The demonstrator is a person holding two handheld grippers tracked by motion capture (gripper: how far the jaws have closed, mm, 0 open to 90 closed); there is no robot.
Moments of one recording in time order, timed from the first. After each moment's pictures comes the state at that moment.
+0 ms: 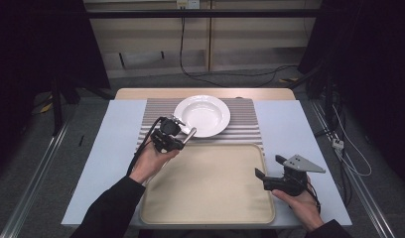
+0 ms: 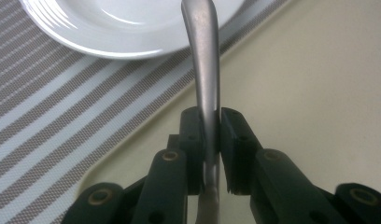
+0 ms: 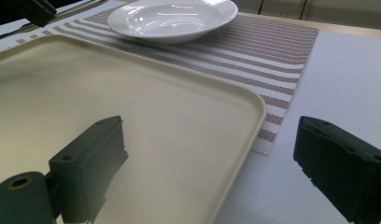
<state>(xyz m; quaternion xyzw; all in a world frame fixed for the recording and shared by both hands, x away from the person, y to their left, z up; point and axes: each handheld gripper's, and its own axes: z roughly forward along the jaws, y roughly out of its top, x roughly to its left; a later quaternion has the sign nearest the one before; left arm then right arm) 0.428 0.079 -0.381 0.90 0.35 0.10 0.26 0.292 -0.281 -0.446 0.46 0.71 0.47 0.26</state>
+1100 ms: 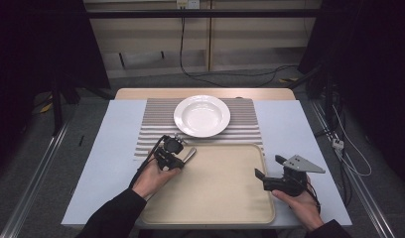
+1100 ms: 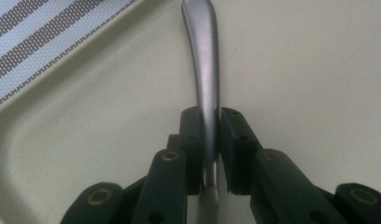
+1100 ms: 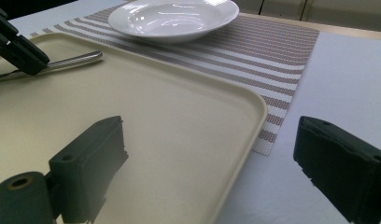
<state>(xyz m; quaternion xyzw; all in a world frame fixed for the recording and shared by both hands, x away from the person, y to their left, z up) 0.403 0.077 -0.423 0.90 0.37 0.06 0.21 0.291 -0.280 -0.446 0.45 0.71 0.47 0.26</state>
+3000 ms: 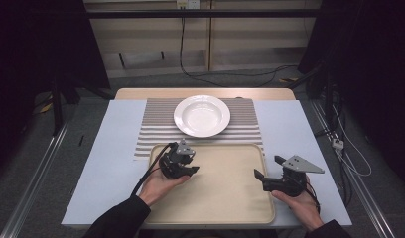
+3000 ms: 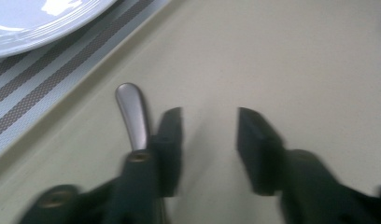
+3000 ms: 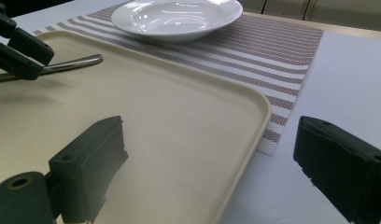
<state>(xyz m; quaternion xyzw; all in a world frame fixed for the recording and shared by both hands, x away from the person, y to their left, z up) 0.376 0.065 -0.427 0.90 0.25 0.09 0.34 0.290 -0.279 -0.446 0.45 0.72 0.47 0.26</state>
